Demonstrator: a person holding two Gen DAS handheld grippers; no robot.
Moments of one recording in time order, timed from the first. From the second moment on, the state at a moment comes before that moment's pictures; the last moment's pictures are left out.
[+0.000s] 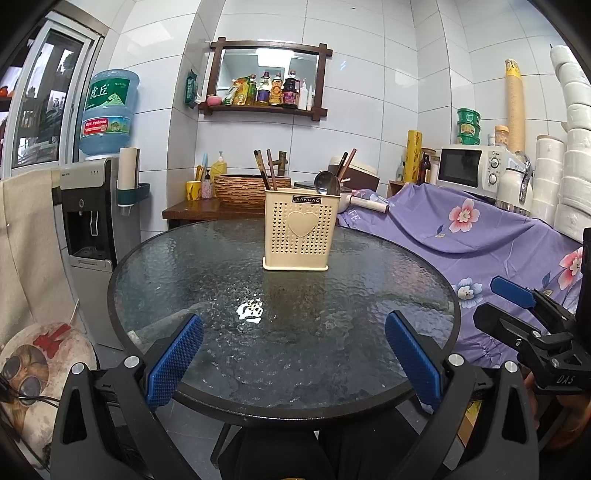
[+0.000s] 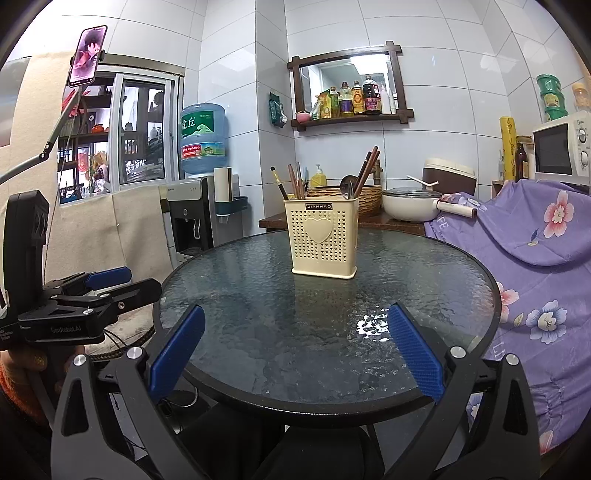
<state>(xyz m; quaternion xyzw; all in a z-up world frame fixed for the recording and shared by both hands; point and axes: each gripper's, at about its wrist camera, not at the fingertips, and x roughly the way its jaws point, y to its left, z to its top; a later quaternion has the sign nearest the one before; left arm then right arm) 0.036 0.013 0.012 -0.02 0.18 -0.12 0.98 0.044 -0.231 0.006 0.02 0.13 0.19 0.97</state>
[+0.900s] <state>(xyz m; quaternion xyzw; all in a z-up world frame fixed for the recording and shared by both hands) 0.038 0.011 0.008 -0.01 0.18 -0.12 0.98 0.045 -0.229 0.007 0.02 0.13 0.18 0.97</state>
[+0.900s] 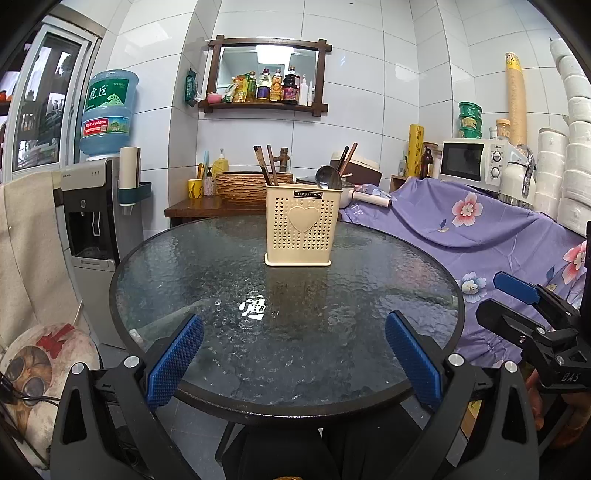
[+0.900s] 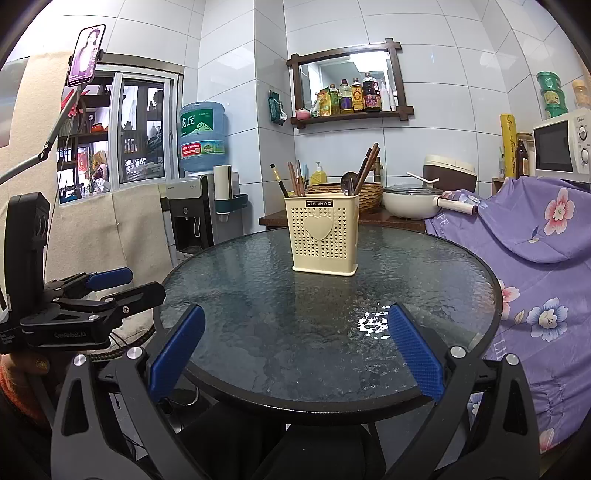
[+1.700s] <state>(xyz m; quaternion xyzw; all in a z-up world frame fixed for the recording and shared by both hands) 0.039 0.012 0.007 -0.01 0.18 -0.12 0.98 0.044 -0.227 0.009 0.02 0.13 0.19 0.97</state>
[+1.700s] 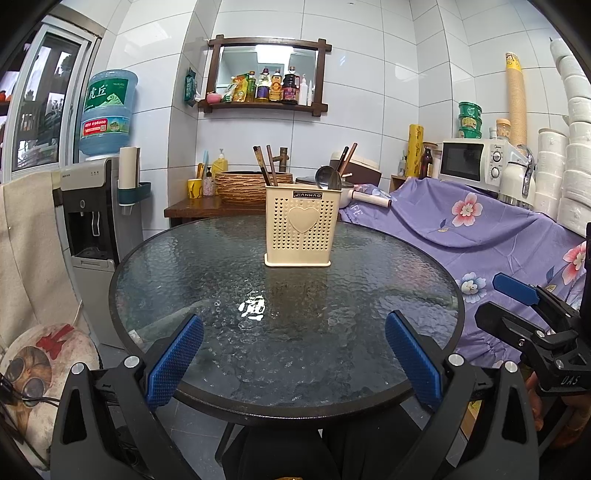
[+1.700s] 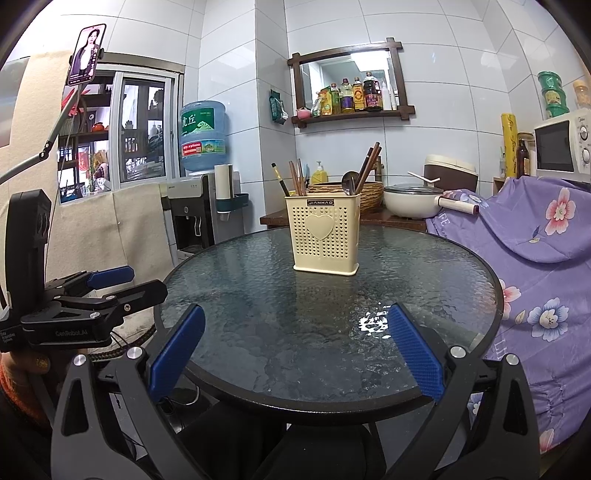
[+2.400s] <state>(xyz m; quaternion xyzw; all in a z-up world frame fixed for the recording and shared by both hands) 0.039 0.012 0.008 -0.01 0.18 -0.12 0.98 0.043 -0.225 0.007 0.02 0.14 0.19 0.97</state>
